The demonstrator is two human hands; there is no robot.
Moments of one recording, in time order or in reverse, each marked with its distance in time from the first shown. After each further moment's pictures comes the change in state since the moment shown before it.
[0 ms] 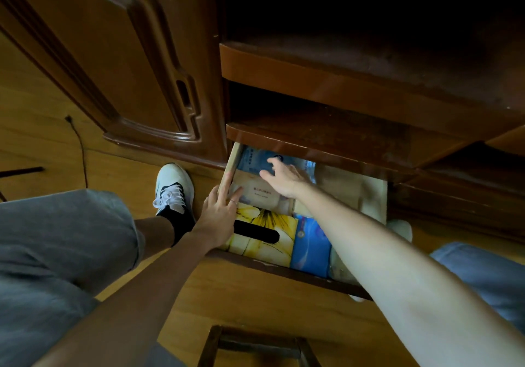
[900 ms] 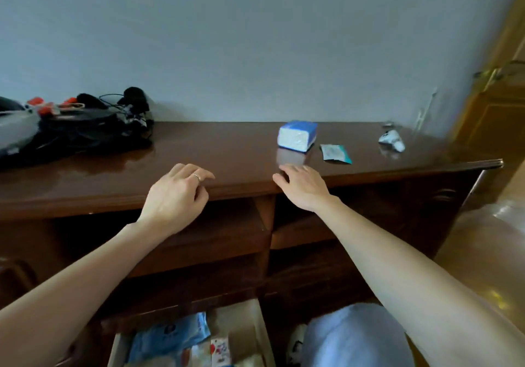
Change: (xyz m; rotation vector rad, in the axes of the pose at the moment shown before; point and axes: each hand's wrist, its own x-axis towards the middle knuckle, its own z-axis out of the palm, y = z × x) left_hand -0.015 0.284 -0.384 0.036 0.877 0.631; right_hand -0.341 0.127 -0.367 -0.226 0.976 0.157
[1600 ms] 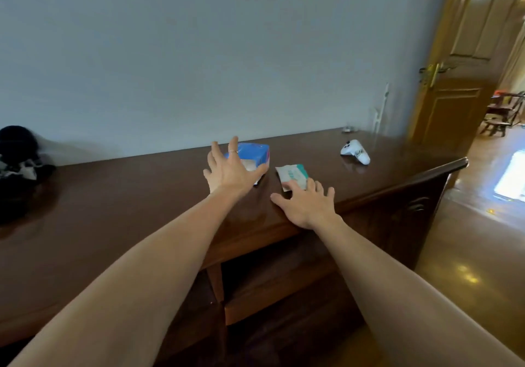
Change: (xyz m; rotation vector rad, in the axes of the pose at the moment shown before) left_hand 0.267 0.136 0.197 -0.263 -0.184 -0.340; right_hand 0.081 0.148 0.007 0.015 -0.081 0.444
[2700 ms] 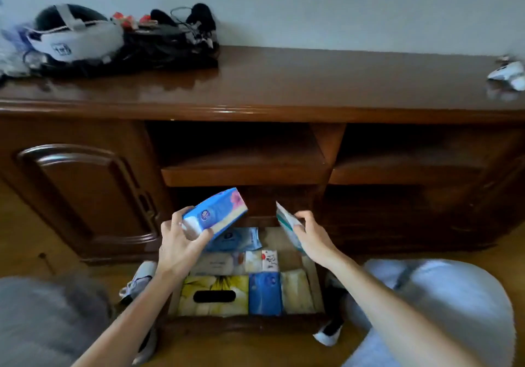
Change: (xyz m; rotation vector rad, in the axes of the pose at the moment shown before) left_hand -0.469 -0.315 -0.117 -0.277 0.124 -0.563; right_hand -0.310 -0.084 0.224 0.502 -0.448 -0.252
